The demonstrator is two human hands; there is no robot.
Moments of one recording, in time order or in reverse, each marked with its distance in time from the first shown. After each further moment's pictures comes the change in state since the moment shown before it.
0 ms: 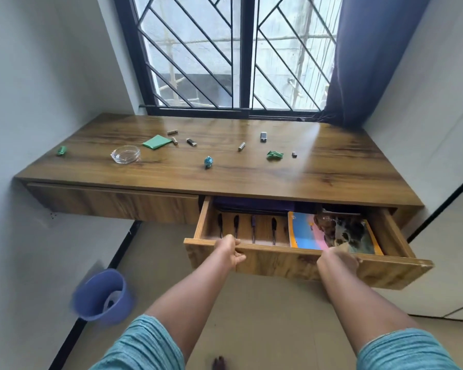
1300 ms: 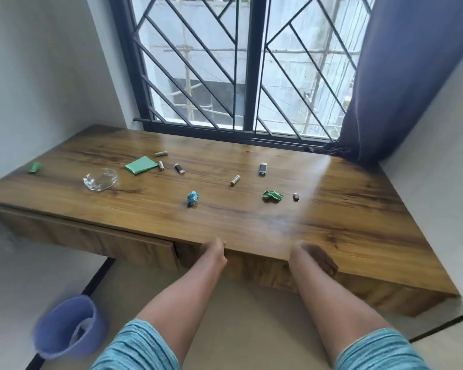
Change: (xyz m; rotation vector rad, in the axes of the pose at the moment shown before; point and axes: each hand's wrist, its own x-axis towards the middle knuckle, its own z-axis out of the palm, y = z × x) left_hand 0.104 0.133 0.088 -0.298 0.169 0.013; right_hand 0.050 -0.143 0.154 -0.946 -0.238 0.246
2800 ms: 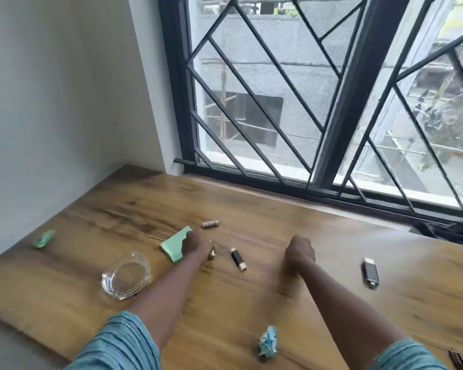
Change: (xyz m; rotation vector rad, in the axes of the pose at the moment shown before) left_hand 0.271 0.350 -0.044 1.157 0.423 0.491; right_hand 0.044 -0.413 0.137 -0.369 0.354 -0.785
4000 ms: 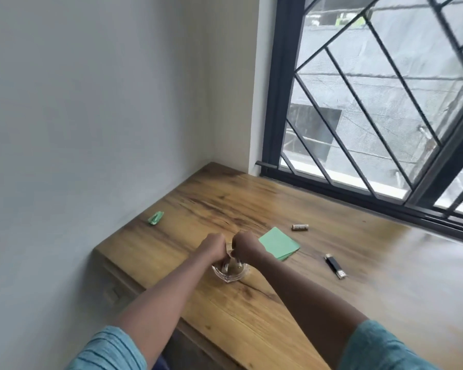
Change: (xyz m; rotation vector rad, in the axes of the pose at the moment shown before) left_hand 0.004 -0.183 -0.124 0.102 -0.168 0.177; right_hand -0.174 -0.242 0.146 -0.348 -0.302 -0.825
